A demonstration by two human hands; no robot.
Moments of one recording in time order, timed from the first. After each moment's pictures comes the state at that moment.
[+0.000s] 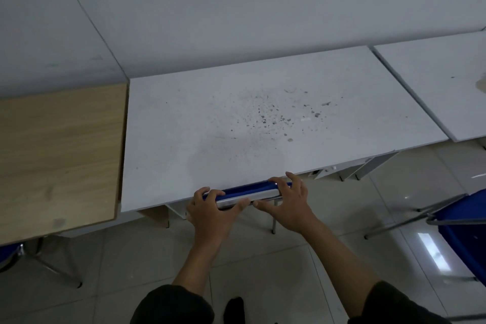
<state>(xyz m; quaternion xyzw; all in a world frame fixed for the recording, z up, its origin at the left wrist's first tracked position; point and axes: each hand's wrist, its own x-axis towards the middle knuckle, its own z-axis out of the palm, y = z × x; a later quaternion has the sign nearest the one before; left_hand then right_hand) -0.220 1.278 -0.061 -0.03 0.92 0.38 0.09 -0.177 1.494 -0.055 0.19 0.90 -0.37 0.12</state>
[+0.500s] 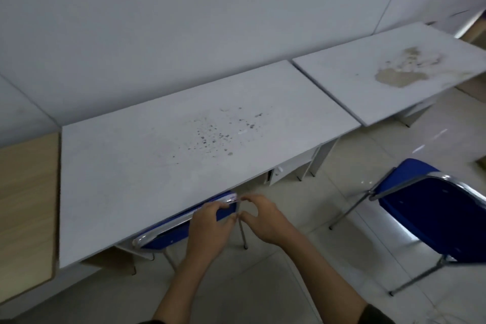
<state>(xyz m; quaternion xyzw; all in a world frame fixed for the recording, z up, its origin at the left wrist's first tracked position) -0.173 1.387 -0.004 0.15 0.89 0.39 0.20 -0.103 1.552 0.010 0.21 0.87 -0.44 0.07</state>
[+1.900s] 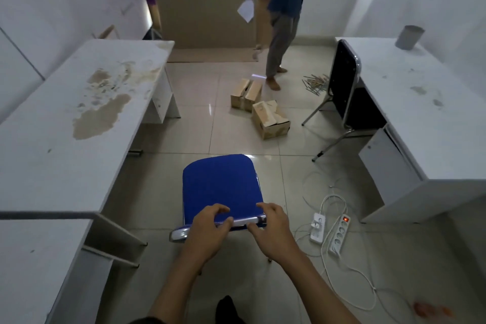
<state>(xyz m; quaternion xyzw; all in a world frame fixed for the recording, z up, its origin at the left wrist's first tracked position) 0.100 2.033 -0.004 0.62 0.64 0.22 0.40 0.295 2.009 -0.022 0.71 0.54 -0.38 -0.24</state>
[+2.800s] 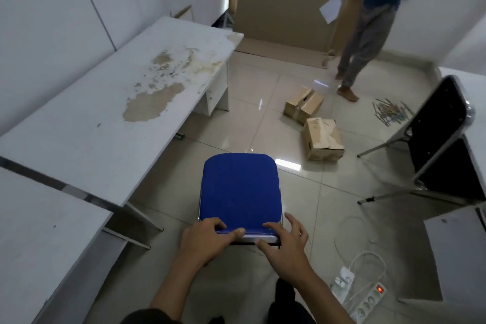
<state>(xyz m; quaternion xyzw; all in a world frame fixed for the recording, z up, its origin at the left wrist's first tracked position) 0.060 2.147 -0.034 0.49 0.77 0.10 0.39 0.287 2.159 -0.040 0.64 0.62 -0.43 -0.16</state>
